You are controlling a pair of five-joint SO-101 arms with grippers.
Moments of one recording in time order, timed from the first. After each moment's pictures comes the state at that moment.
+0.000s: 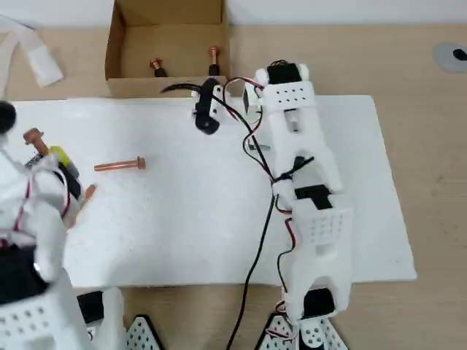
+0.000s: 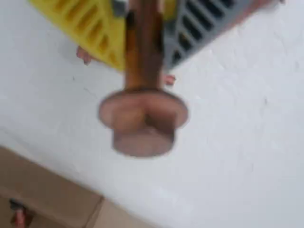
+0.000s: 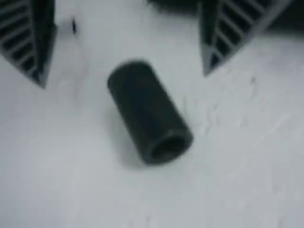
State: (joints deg) left arm -18.6 -65.7 31.8 72.2 3.3; right arm -14.2 35.9 -31.9 89.3 61.6
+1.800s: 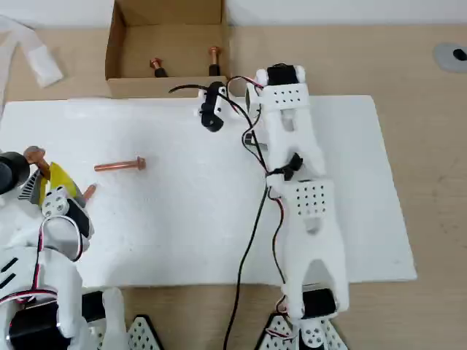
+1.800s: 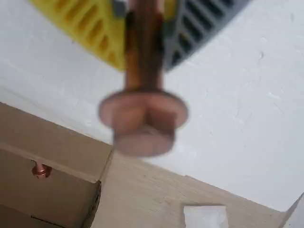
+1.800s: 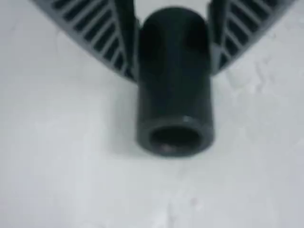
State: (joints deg) left arm -18.7 -87.5 46.6 67.8 0.7; right arm -12.7 62.3 -66.2 100.8 59.1
